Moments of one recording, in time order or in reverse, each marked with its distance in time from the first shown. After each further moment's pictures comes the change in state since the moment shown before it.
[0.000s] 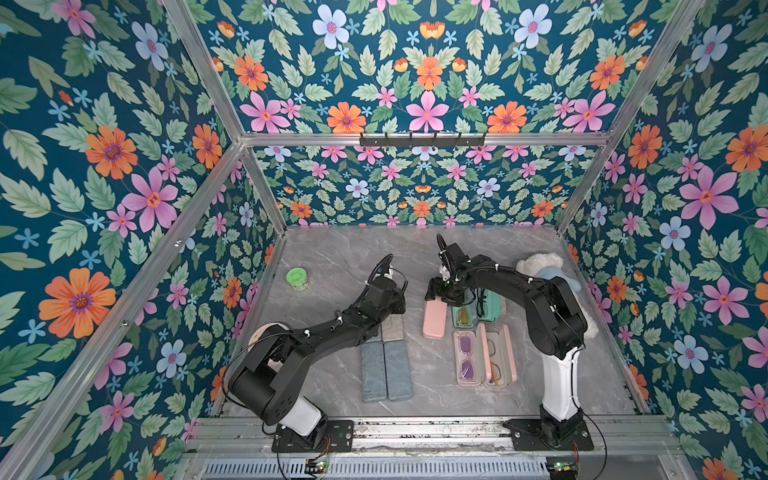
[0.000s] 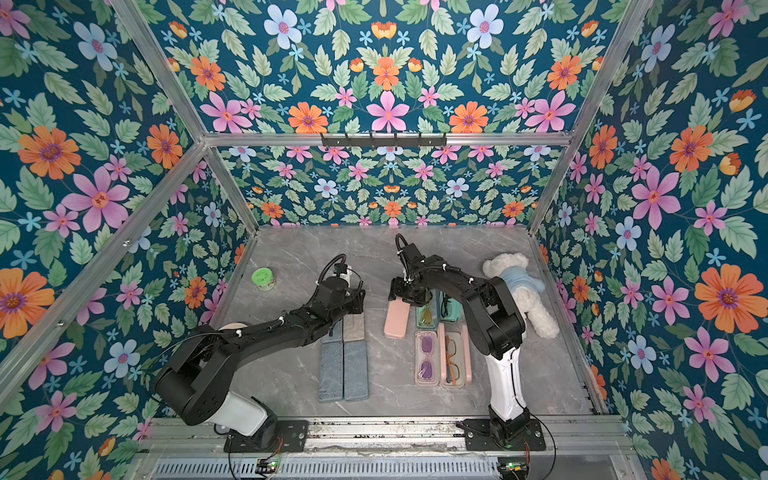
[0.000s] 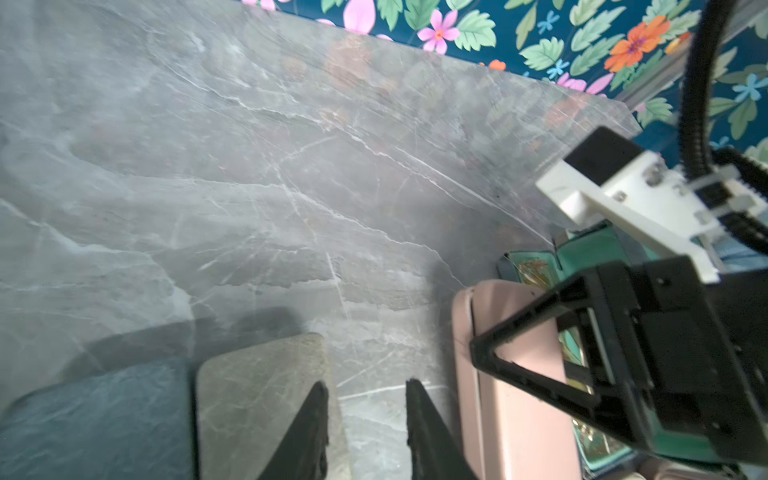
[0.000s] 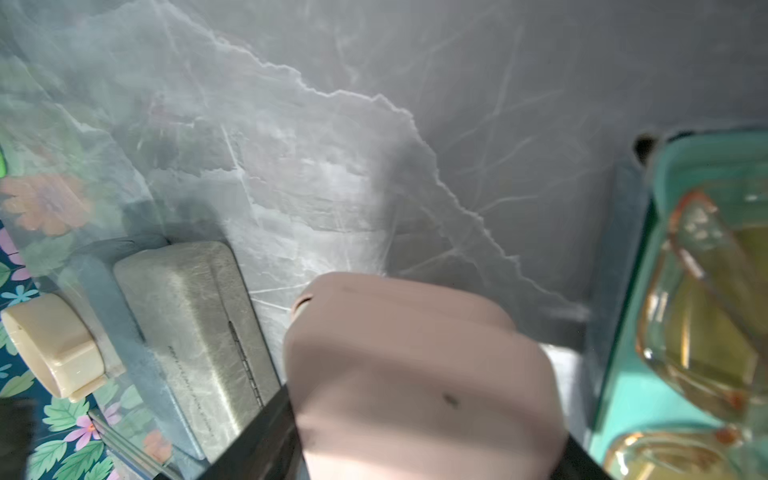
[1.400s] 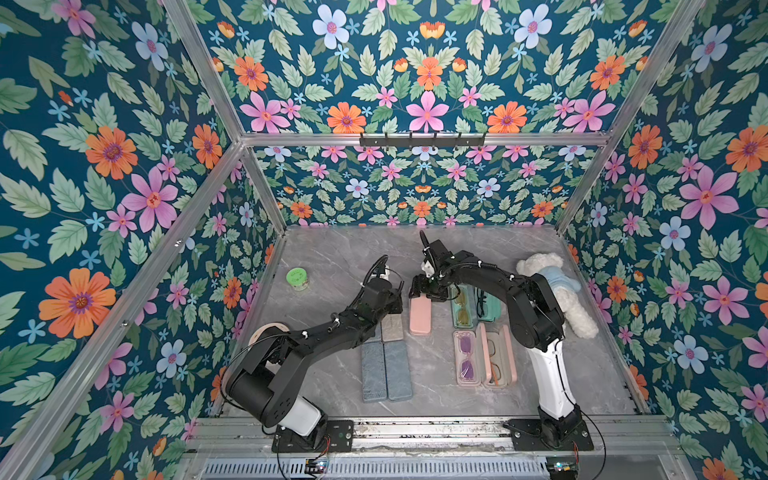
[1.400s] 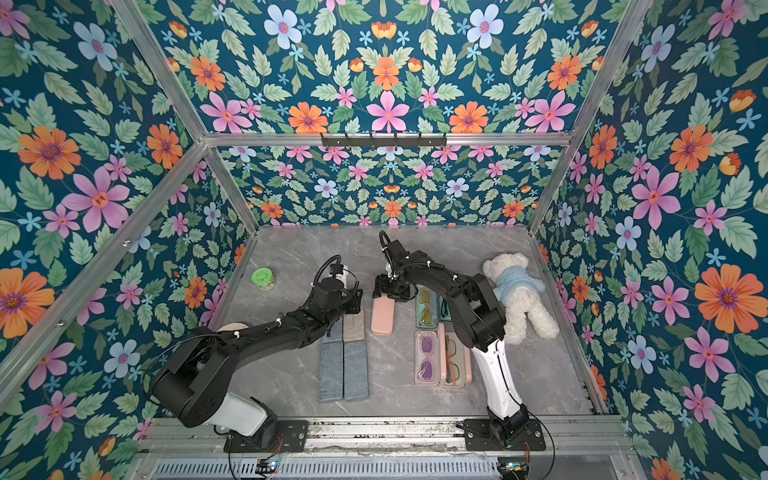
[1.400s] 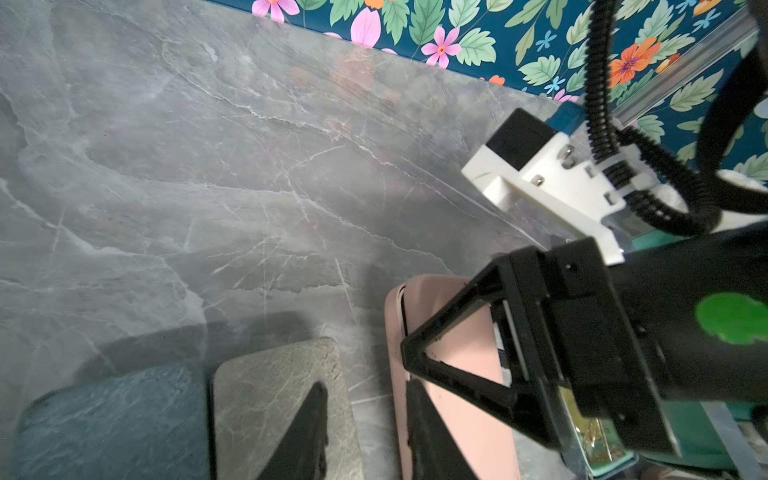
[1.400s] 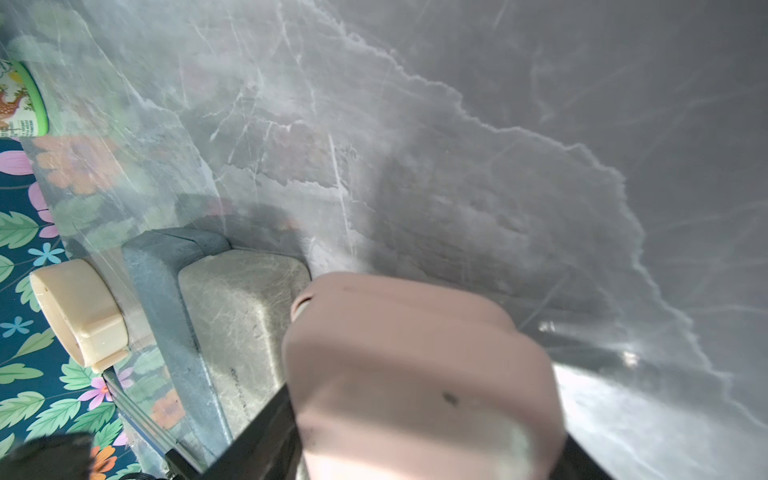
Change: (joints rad) left arm 0.020 -0.010 -0.034 0.046 0.022 -0.001; right arm 0.068 0.159 0.229 -0.043 -0.059 -0.045
